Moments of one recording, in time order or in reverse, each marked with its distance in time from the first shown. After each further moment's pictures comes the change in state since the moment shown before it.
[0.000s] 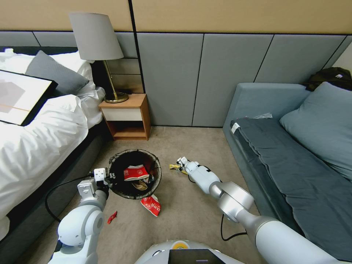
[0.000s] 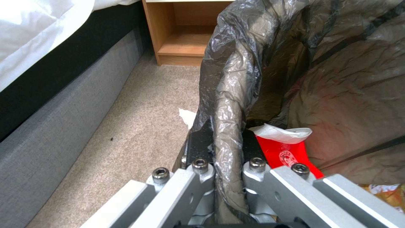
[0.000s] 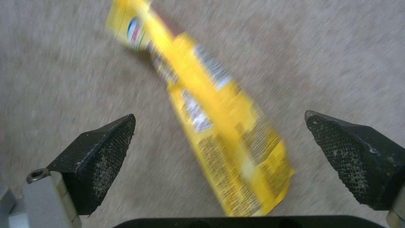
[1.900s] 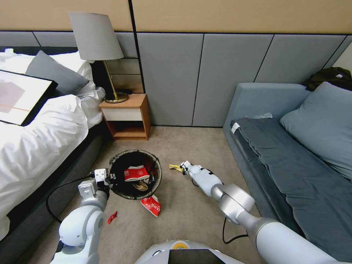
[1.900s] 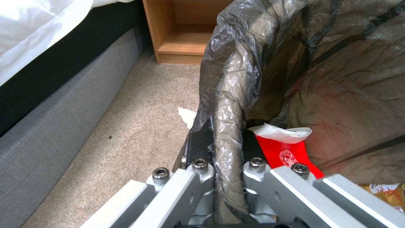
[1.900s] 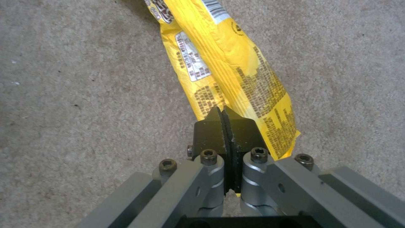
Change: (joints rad) left arm -0.002 -0.008 0.001 0.006 0.006 0.000 0.004; right arm -0.014 -0.021 0.011 -0.015 -0.024 -0.002 -0.031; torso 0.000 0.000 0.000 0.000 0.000
